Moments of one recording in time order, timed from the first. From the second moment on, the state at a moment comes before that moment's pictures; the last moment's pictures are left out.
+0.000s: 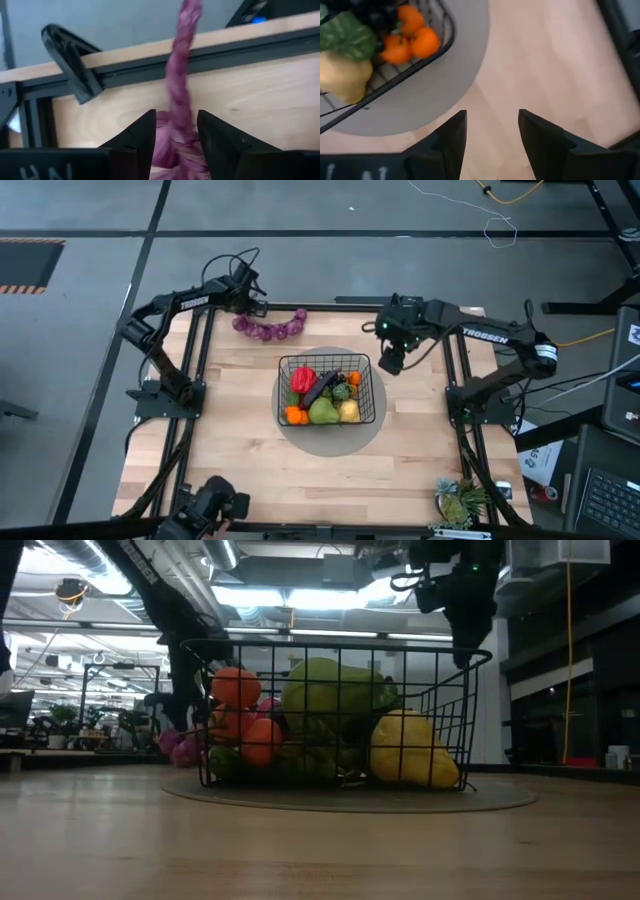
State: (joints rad) left arm 1.01 1.66 1.03 -0.46 -0.24 -0.35; right arm -0.33 1.44 1.32 -1.21 0.09 0.17
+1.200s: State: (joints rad) left arm 0.88 1.55 1.03 -0.37 -0.28 -0.27; right arm 0.00 1.42 1.00 -0.93 0.10 0.37
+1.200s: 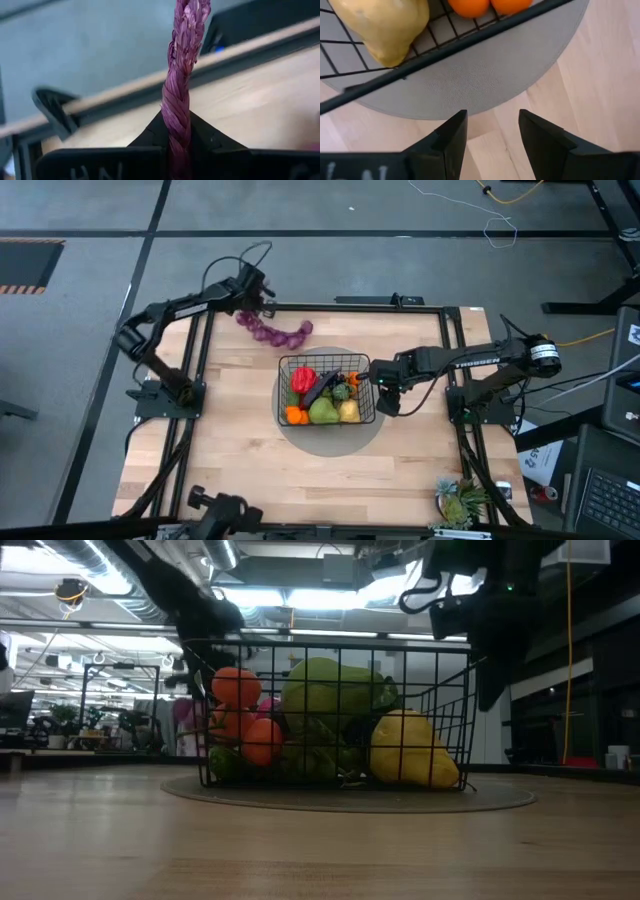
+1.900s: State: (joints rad) left arm 0.62 1.08 1.03 -0.06 -0.28 -0.07; right arm 0.00 1.42 0.99 -0.98 0.03 0.32
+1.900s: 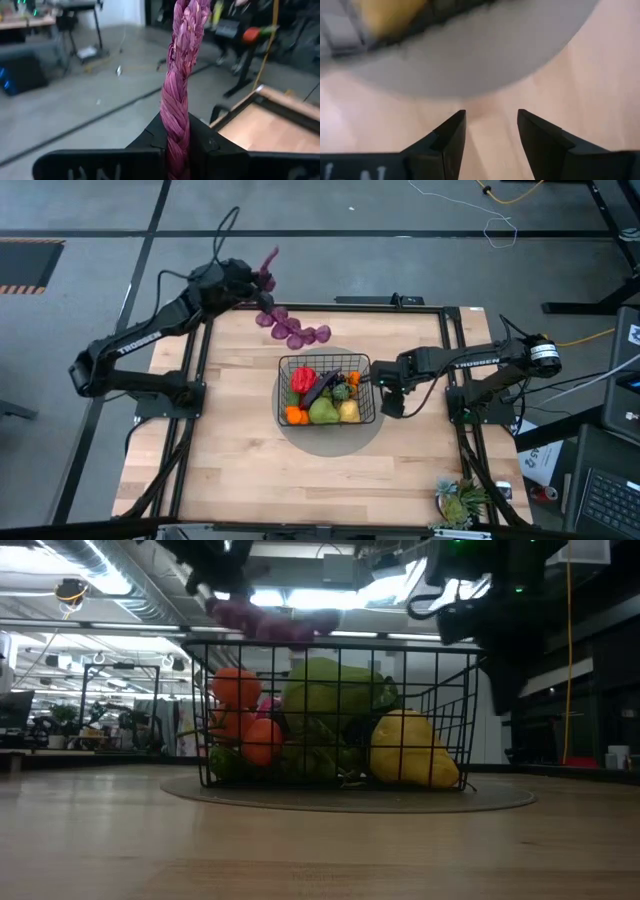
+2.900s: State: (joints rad) left arm 0.39 1.08 1.03 0.10 -0.21 -0.12; right arm 0.35 0.83 0.99 -0.63 0.57 0.13
